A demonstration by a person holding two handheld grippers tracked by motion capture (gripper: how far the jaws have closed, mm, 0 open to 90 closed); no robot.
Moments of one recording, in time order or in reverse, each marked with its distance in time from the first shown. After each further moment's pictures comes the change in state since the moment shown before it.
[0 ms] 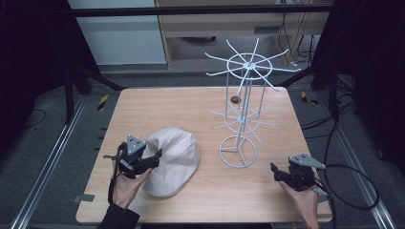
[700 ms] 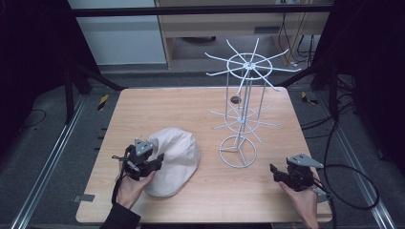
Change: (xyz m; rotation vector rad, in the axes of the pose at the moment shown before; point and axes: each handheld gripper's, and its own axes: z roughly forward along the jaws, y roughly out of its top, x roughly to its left) left arm -0.009 -0.010 0.016 0.099 -0.013 0.022; right arm 0.001 -0.001 0.003 0.021 0.014 -0.026
